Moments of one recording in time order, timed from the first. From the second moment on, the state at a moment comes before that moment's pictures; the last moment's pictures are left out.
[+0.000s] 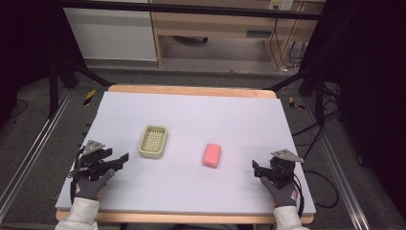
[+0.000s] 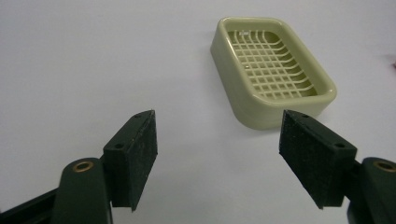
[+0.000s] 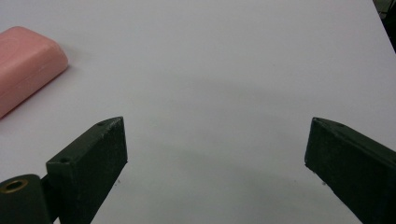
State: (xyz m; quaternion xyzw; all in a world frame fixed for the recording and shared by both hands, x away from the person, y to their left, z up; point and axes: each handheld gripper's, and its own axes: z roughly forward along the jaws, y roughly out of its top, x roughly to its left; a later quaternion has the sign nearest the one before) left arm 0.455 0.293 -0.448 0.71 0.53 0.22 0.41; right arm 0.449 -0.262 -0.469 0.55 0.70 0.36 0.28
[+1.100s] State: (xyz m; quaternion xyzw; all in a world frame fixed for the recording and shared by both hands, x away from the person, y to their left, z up) left arm 0.452 0.226 -0.425 0.75 0.46 0.21 0.42; right arm 0.447 -0.266 -0.468 0.55 0.69 0.36 0.29
